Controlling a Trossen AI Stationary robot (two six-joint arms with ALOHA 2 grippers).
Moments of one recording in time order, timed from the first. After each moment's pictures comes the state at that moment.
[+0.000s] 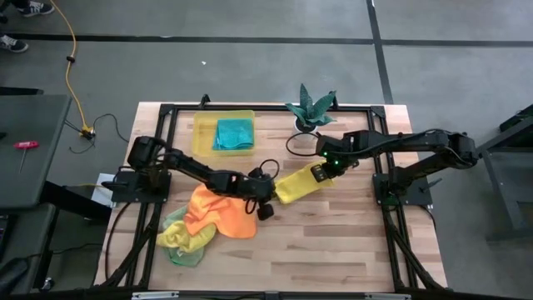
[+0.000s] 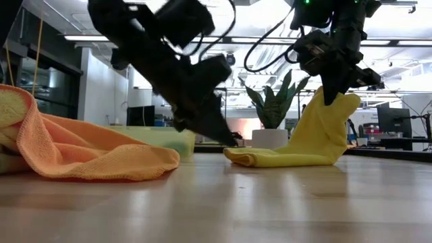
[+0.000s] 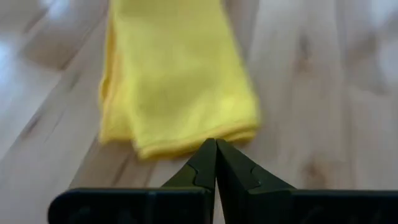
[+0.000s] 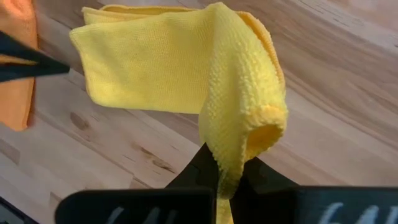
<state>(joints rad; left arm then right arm) 0.00 1.91 0.96 0.17 -0.19 -0.36 -0.16 1.30 0.93 -0.90 -0.14 0.96</state>
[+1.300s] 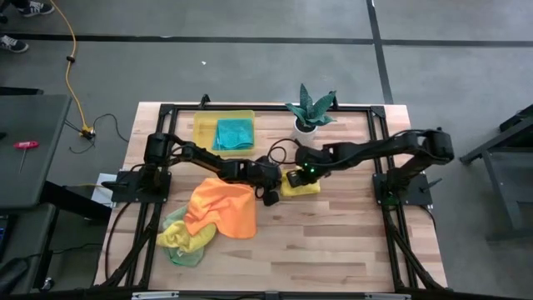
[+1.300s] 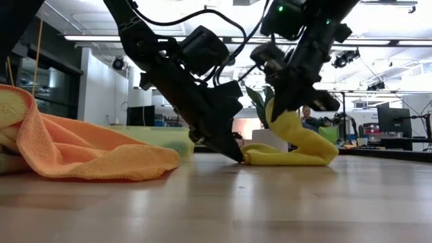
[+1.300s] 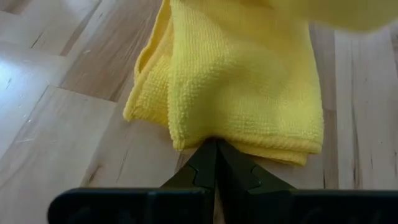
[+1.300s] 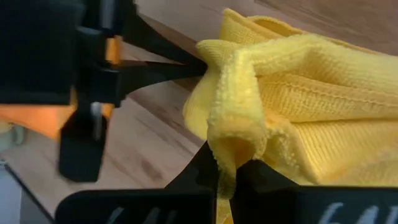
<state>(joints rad) 0.13 2.02 1.04 0.18 -0.11 -0.19 -0.07 1.56 0.93 -0.41 -0.14 1.09</state>
